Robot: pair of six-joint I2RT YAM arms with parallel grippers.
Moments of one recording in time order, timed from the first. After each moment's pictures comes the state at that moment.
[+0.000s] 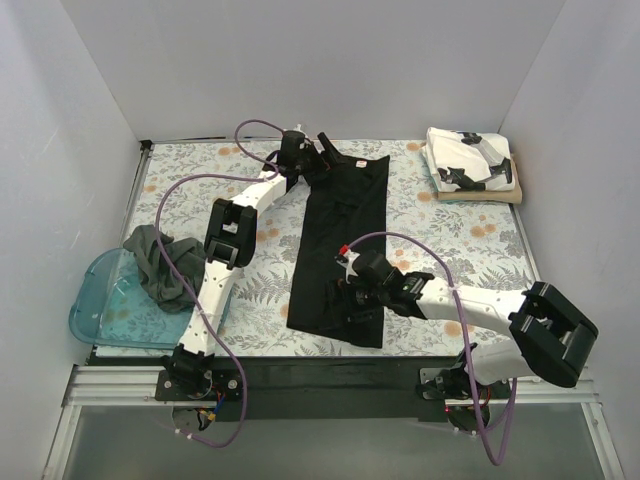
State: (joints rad) left arm -0.38 2.68 2.26 -0.08 0.33 -0.87; right arm 0.93 1.34 0.62 -0.14 -0.33 0.68
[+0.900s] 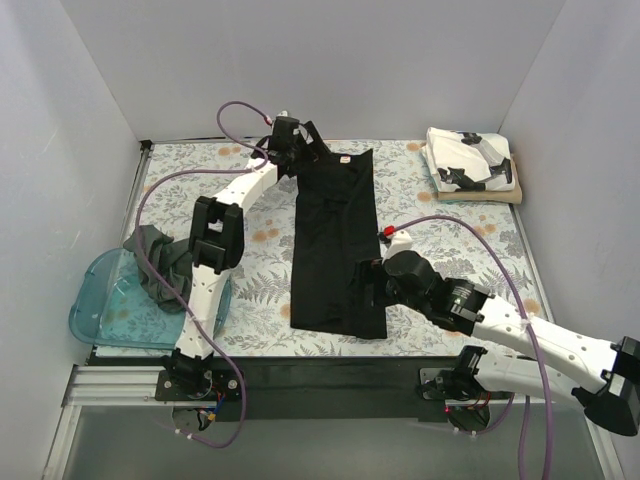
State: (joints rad) left arm -0.38 2.49 2.18 -0.26 0.05 -0.80; right arm 1.01 0.94 0.72 -0.43 0.18 0.69
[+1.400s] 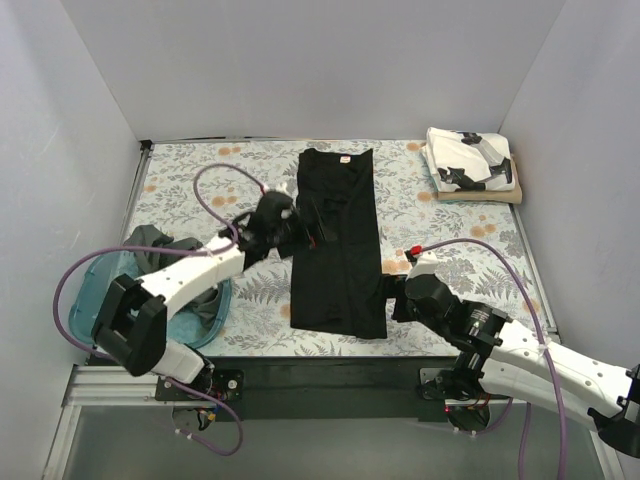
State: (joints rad) left arm -0.59 1.49 1.06 -0.21 0.11 -0.86; right arm 1.01 0.68 0.49 -0.47 0.32 0.76
